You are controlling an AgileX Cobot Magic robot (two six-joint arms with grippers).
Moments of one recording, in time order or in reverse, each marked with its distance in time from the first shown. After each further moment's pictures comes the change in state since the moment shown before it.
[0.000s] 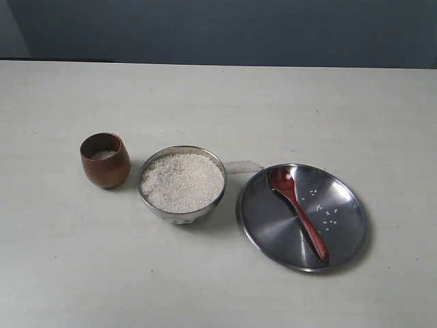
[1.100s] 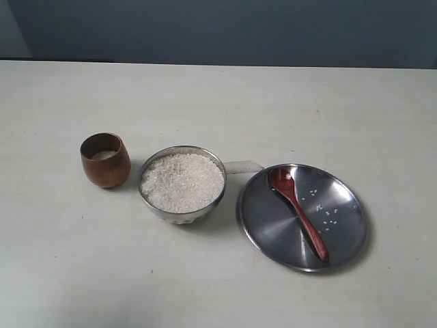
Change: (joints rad) left arm 0.000 0.000 0.266 -0.030 -0.186 -0.171; right arm 0.000 0.000 0.000 0.000 0.000 0.000
